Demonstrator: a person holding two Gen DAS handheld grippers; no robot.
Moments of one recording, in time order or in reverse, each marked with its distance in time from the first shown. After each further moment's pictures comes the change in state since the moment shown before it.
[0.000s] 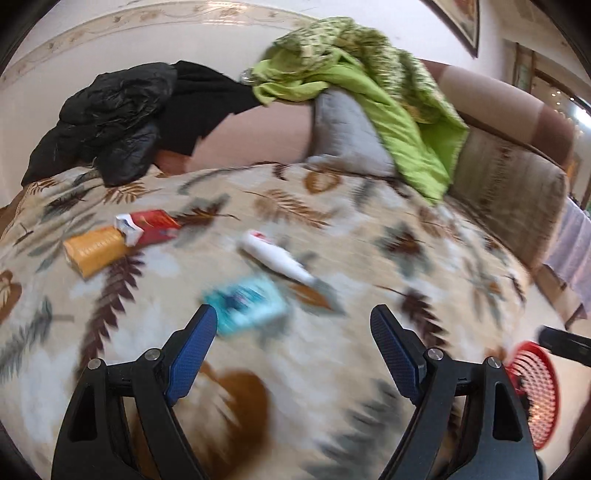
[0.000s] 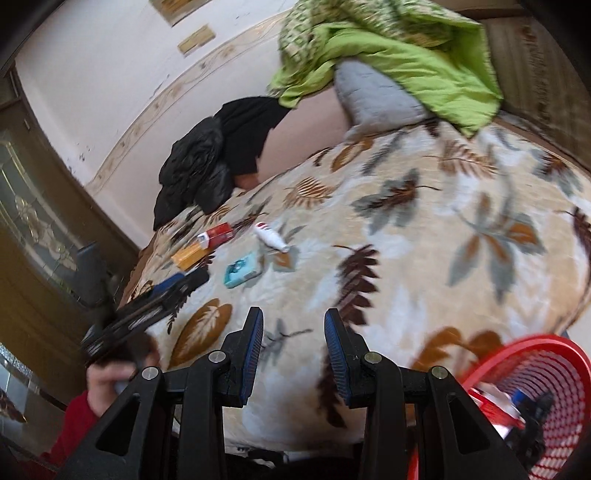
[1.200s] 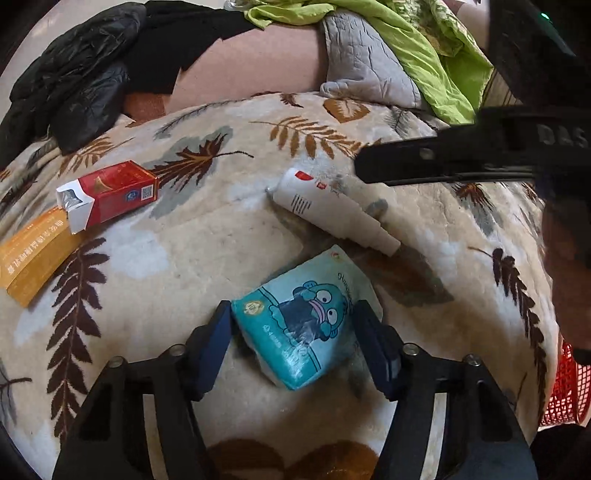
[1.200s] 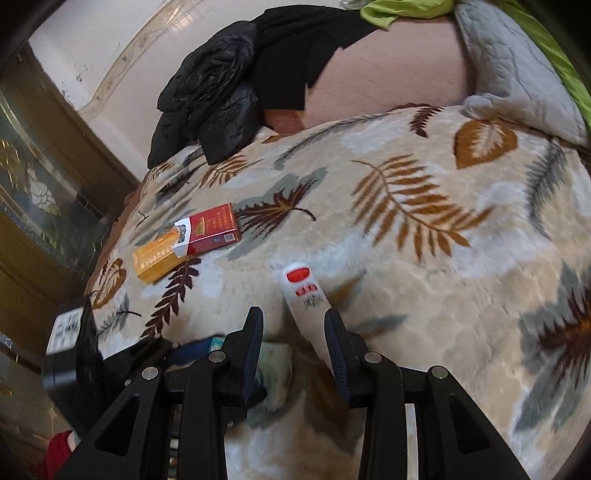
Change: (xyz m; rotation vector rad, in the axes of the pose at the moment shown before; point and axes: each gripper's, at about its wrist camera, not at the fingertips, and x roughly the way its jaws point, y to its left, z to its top) left arm 0.111 0.047 -0.003 0.092 0.250 -0.034; right arm 0.272 0.048 0.126 -0.219 0.299 0.076
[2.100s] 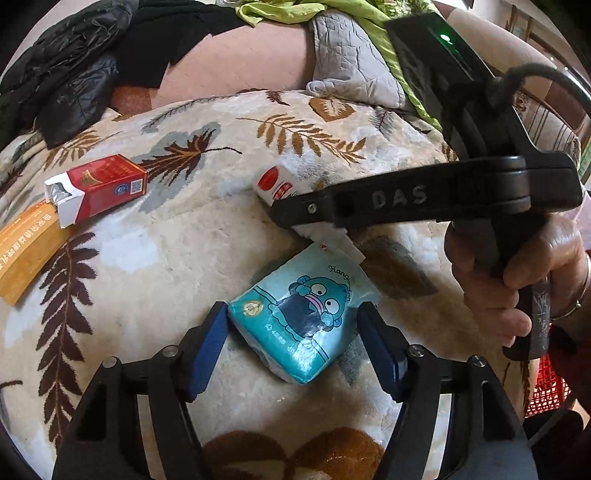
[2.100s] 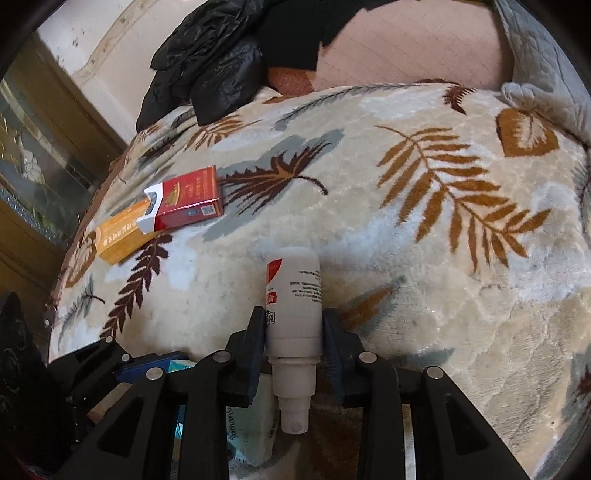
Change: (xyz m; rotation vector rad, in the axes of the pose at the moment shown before) left arm -0.002 0.006 -0.001 0.004 0.010 -0.088; right arm 0.062 -0.005 0.003 -0.020 0.068 -0.015
